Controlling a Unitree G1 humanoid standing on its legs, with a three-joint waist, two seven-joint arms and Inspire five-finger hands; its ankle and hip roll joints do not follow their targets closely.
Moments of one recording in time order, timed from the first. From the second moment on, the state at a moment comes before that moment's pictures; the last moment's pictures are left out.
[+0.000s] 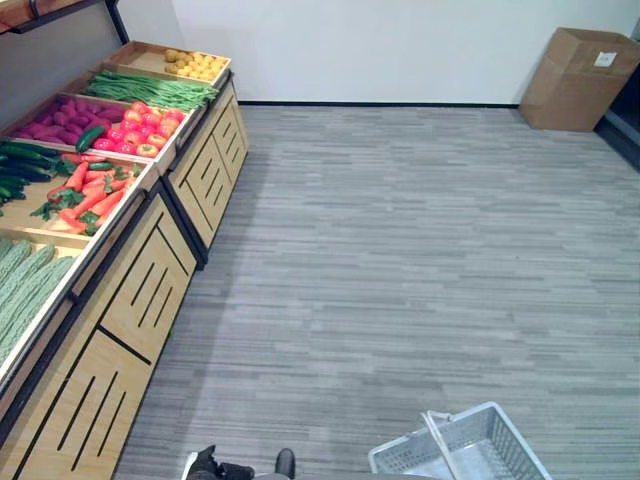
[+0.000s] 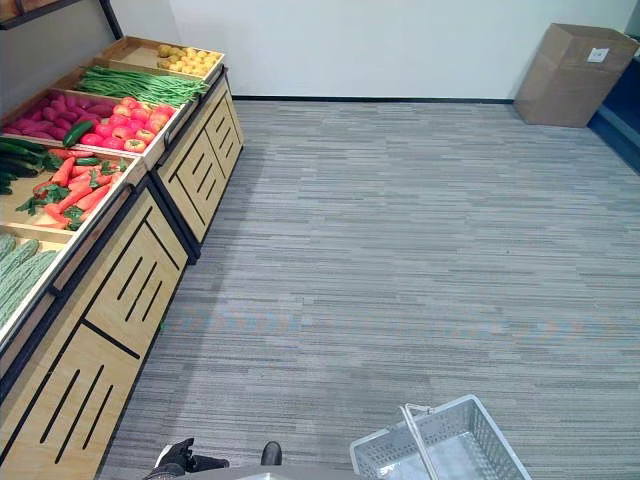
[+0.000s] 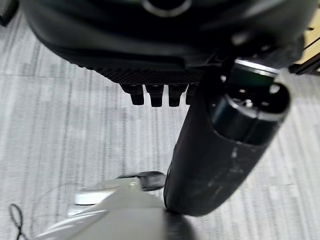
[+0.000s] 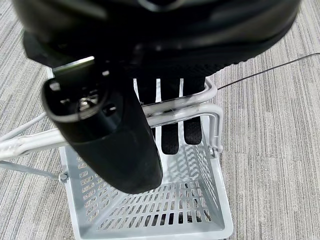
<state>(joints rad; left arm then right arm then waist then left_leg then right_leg) 0.00 0.21 -0.22 1.30 -0.18 -0.01 0.21 0.03 -0.25 0.19 1.43 0.12 0.03 -0.24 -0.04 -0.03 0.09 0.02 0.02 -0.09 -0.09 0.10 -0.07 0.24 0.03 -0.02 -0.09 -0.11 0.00</state>
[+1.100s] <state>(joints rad) -0.05 0.21 -0.20 1.33 -0.23 -0.01 0.22 -0.01 -0.34 0.24 1.41 0.09 0.02 -0.24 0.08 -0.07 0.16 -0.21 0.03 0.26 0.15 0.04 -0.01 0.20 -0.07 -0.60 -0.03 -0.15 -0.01</state>
